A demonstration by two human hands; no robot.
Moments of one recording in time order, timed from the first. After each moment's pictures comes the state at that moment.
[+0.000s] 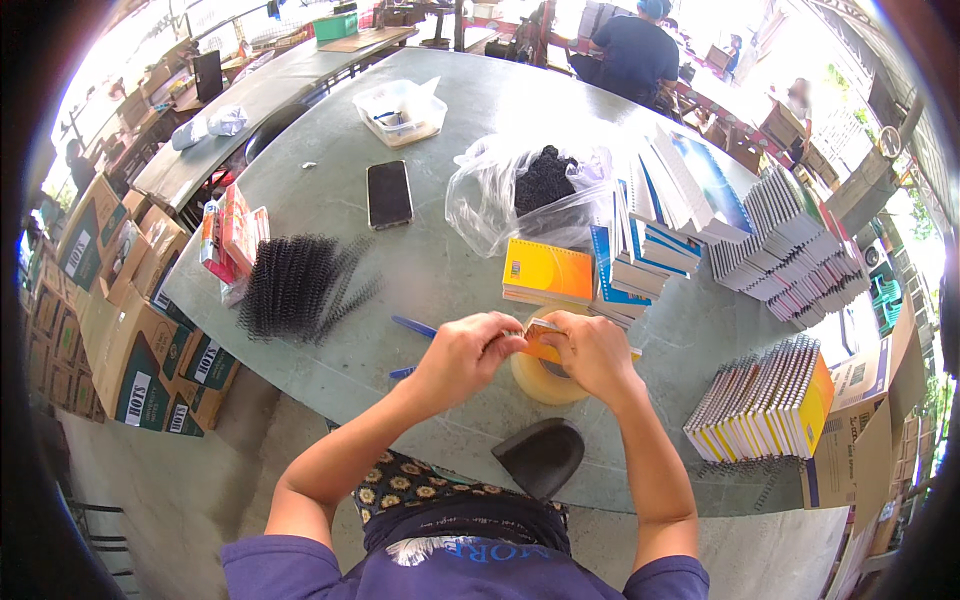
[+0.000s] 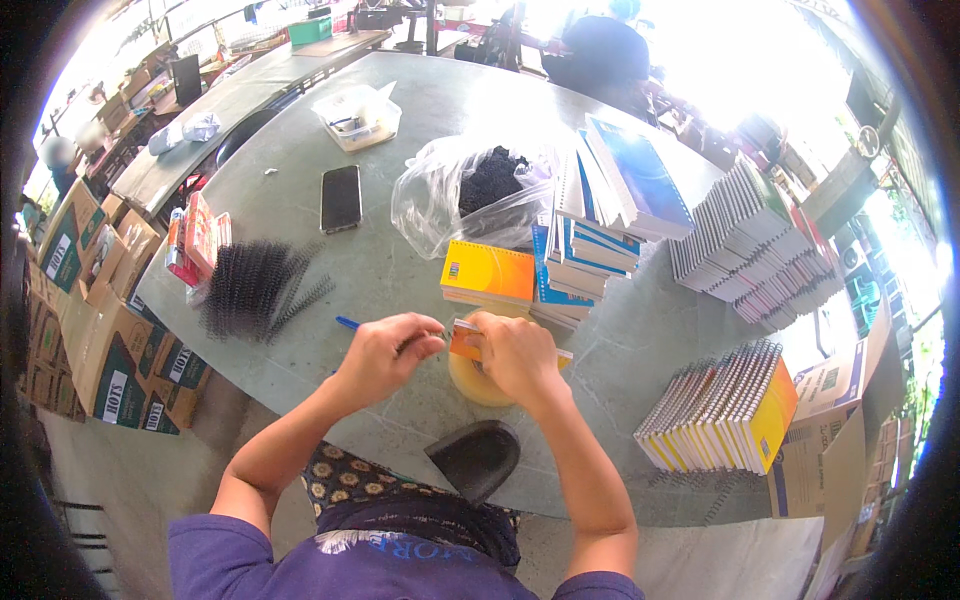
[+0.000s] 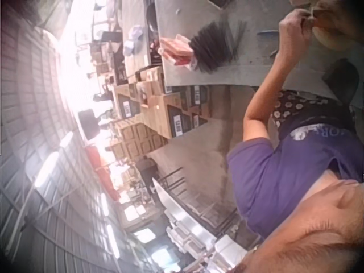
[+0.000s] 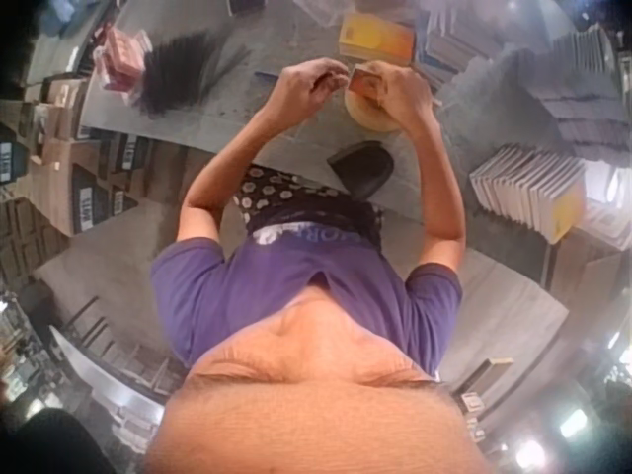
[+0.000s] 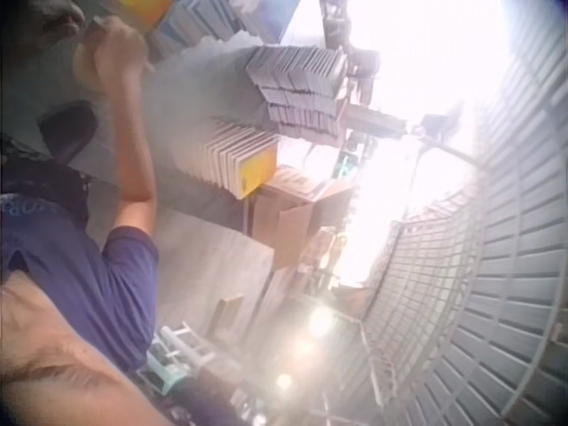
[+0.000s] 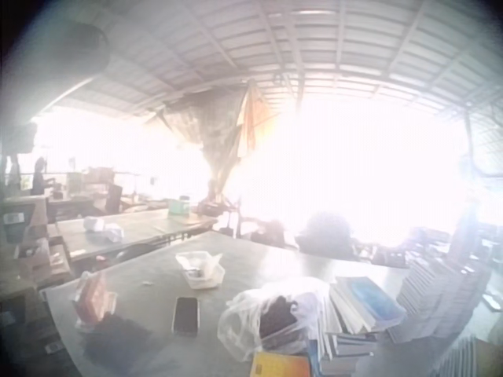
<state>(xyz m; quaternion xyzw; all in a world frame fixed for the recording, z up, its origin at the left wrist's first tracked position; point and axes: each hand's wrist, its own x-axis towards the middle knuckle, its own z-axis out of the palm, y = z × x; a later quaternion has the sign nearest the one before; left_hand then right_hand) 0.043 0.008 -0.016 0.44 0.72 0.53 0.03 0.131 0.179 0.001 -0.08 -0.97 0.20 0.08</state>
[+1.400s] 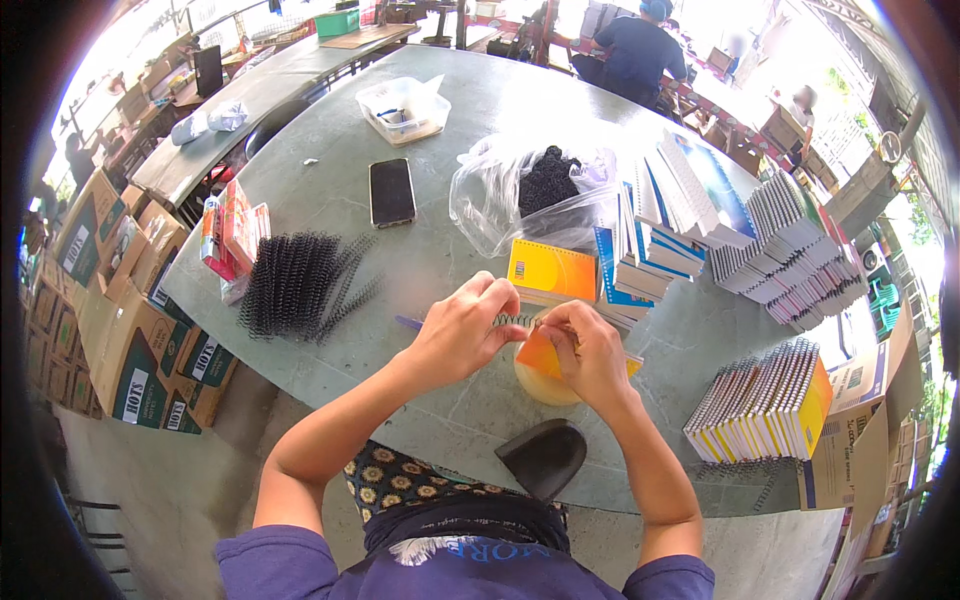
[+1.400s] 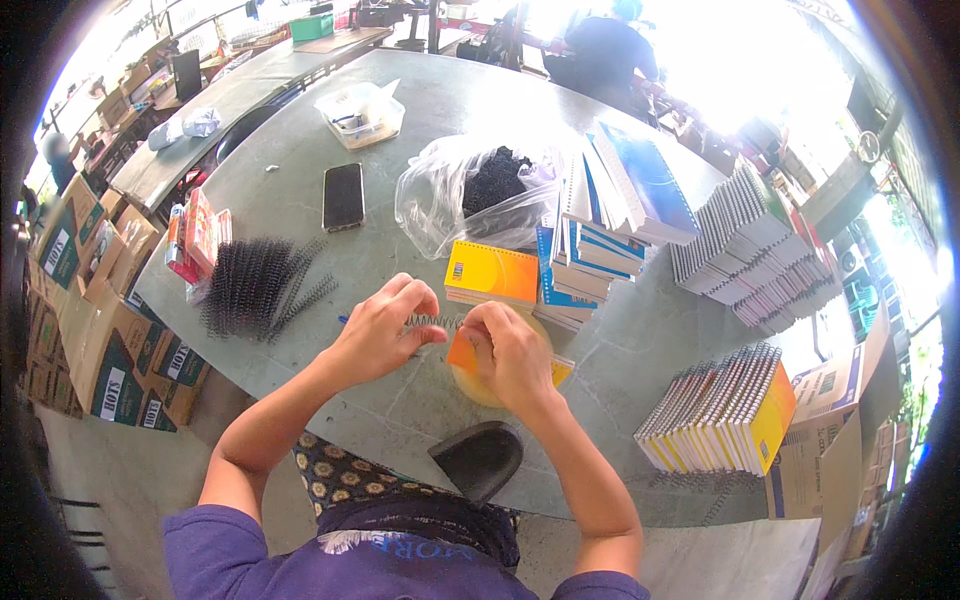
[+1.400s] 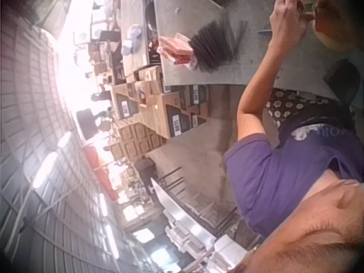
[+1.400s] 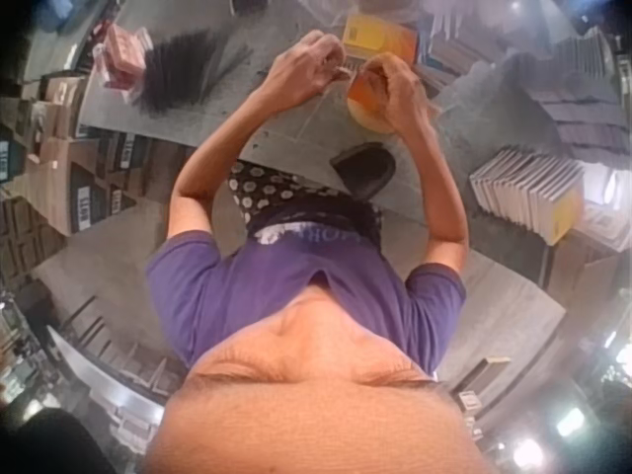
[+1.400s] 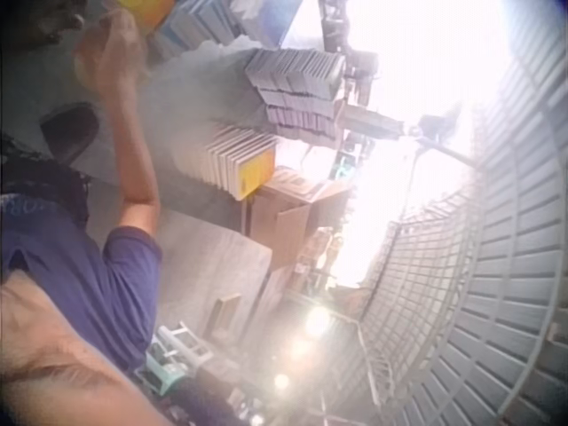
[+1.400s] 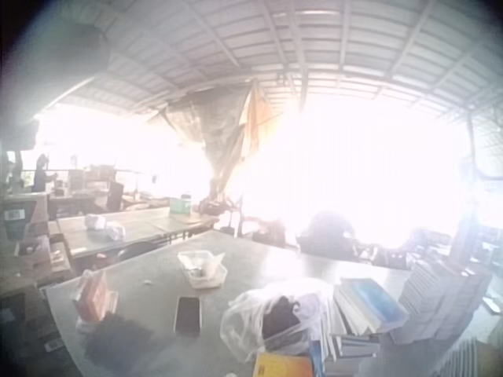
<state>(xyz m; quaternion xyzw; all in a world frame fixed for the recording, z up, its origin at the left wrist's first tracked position) 0.017 0.005 0.006 0.48 0.78 0.40 0.06 0.130 0.171 -0.006 -0.02 -0.91 0.35 0.22</state>
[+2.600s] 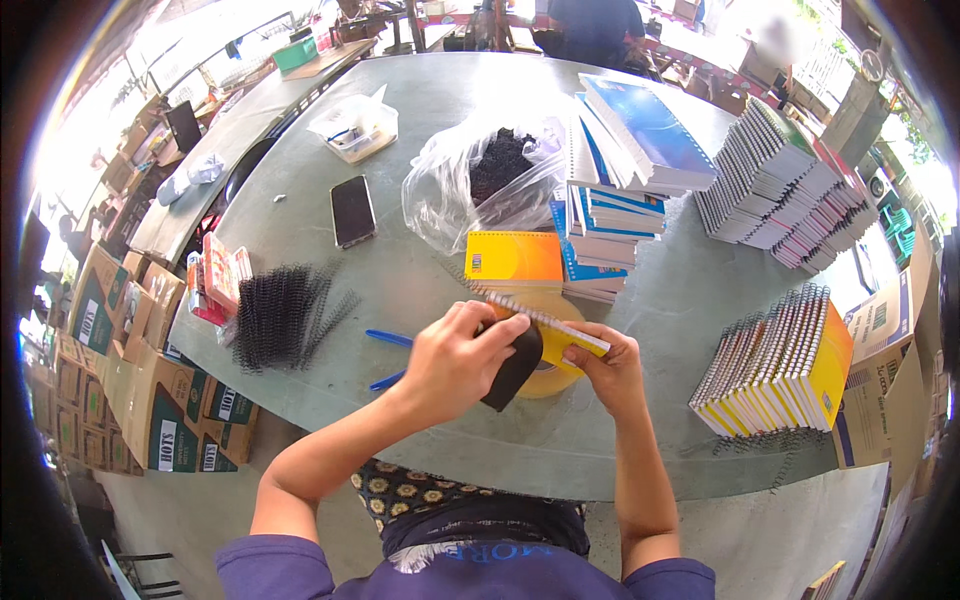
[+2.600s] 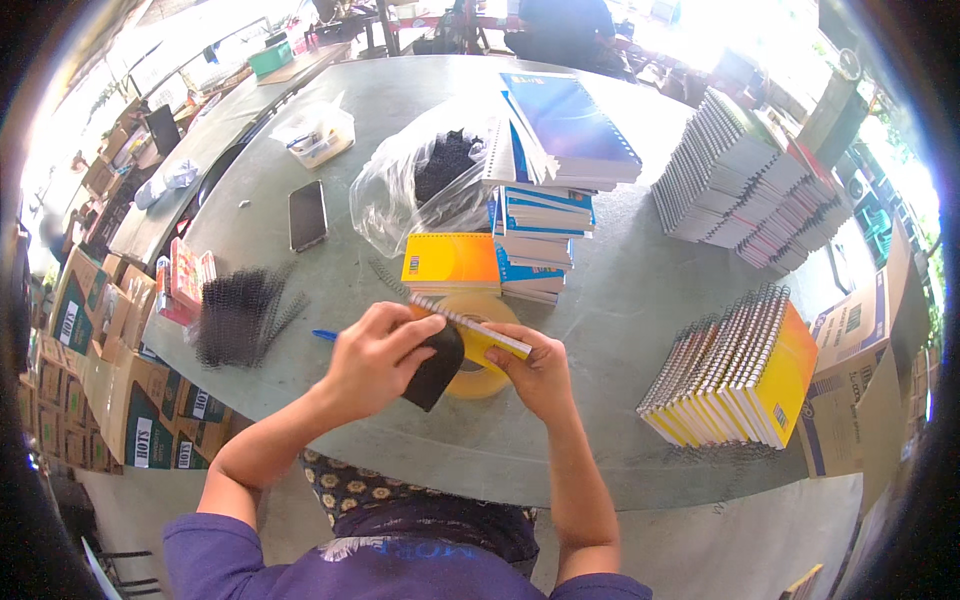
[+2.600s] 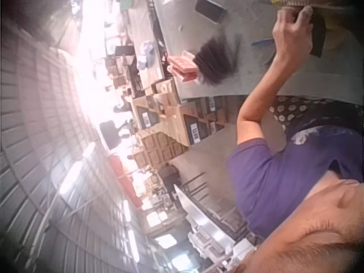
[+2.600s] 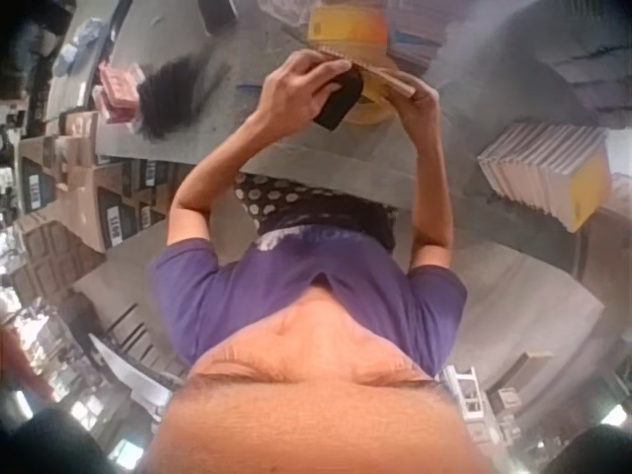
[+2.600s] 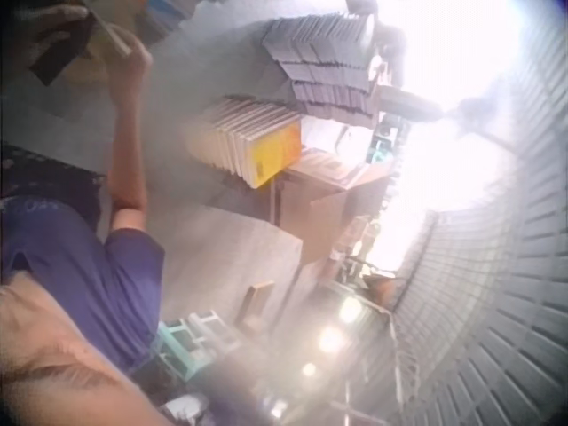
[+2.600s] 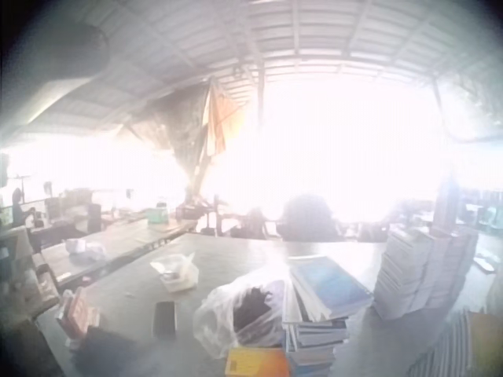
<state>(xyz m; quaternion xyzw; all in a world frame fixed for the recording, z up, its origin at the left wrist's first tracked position) 0.060 0.040 0.008 0.58 0.73 0.33 -0.11 0.188 0.209 -0.060 -0.11 -0.66 0.71 0.24</state>
